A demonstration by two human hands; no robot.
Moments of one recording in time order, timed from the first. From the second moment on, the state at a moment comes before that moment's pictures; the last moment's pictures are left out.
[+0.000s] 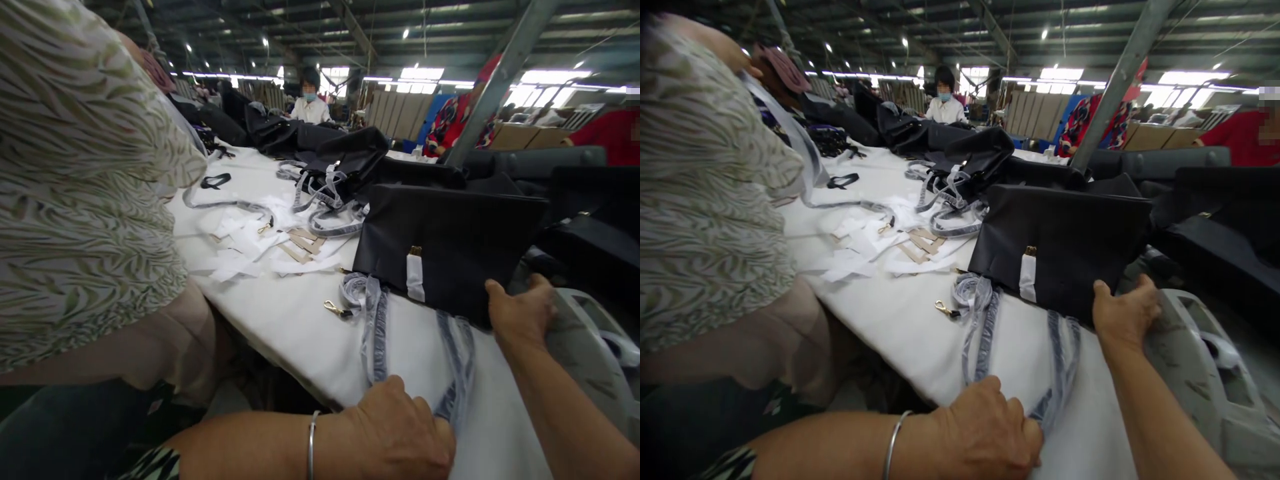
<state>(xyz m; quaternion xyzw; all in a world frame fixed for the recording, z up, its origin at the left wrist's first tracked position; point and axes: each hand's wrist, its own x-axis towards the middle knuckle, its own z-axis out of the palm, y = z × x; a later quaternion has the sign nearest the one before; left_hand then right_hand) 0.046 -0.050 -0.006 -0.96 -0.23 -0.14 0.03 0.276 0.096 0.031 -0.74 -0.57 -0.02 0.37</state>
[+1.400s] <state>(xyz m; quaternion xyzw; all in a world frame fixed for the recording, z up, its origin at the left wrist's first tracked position) 0.023 -0.075 -0.025 -0.94 -0.23 -0.24 0.12 0.191 -0.051 0.065 -0.48 -0.87 -0.03 -0.10</state>
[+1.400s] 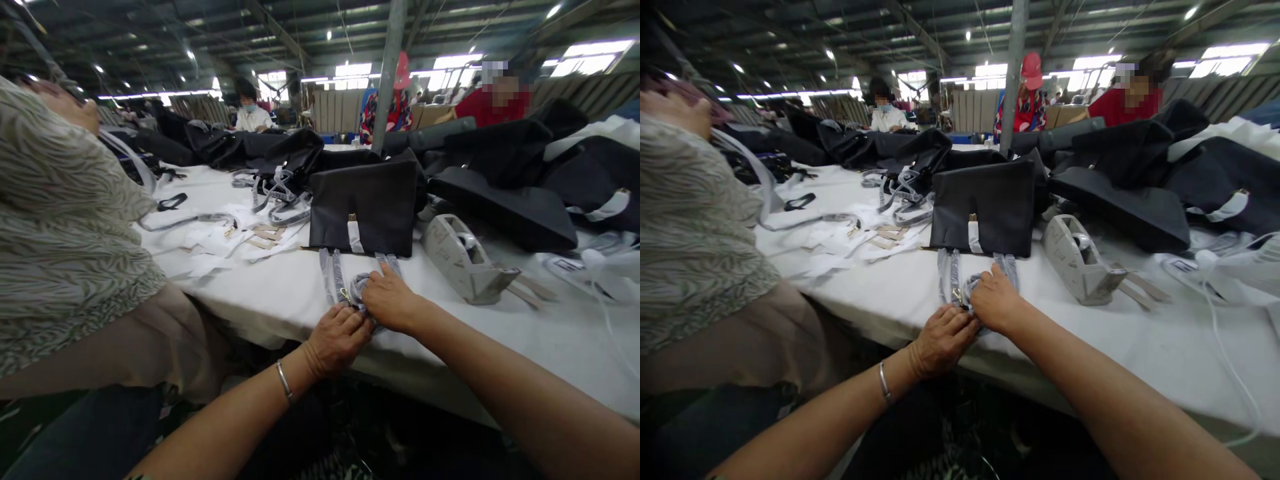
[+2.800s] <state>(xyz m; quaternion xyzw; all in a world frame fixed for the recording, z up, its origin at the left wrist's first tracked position) 0.030 -0.061 0.007 -0.95 -0.24 -0.20 -0.03 0.242 -0.104 0.004 -0.52 -0.85 0.01 0.09</state>
